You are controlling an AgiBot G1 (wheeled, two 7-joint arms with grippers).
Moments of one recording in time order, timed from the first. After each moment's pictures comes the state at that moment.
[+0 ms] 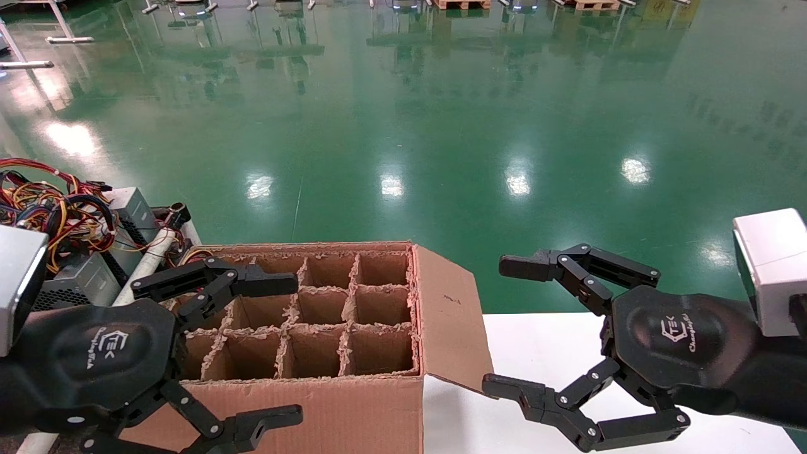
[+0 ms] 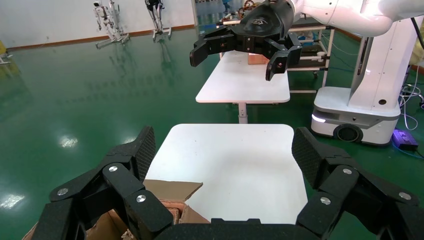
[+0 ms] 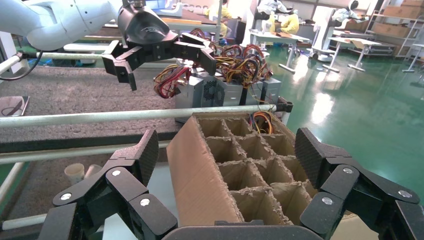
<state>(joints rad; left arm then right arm) -1.07 0.61 0.28 -1.28 0.73 1.49 -0.19 1.08 -0.56 -0.37 1.23 -0.65 -1.42 0.12</state>
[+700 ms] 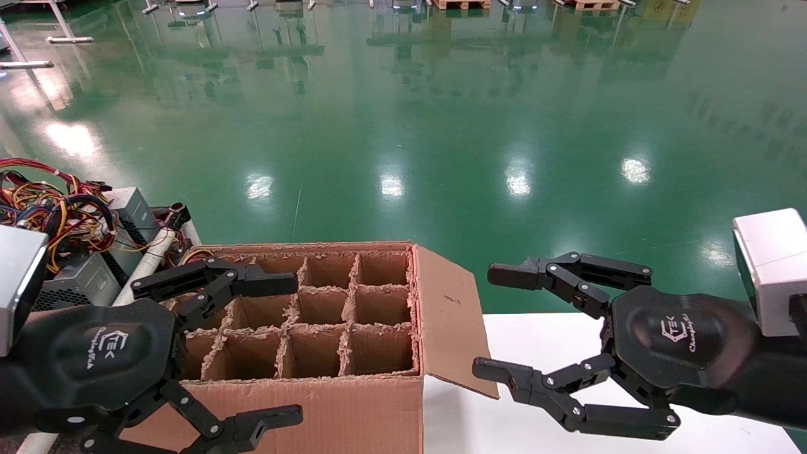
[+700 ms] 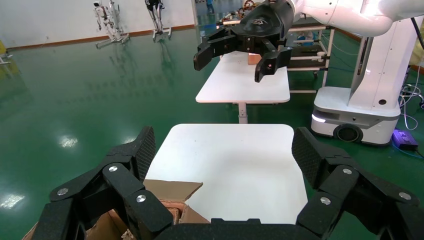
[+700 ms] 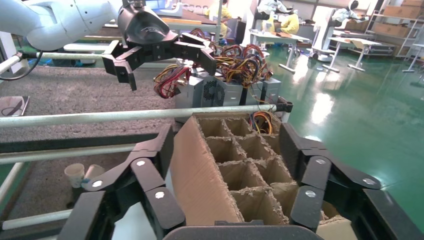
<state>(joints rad) -1.08 0.61 0.28 -1.28 0.74 1.49 -0.18 1.08 -0.56 -0.37 1.23 -0.65 -1.42 0.12</state>
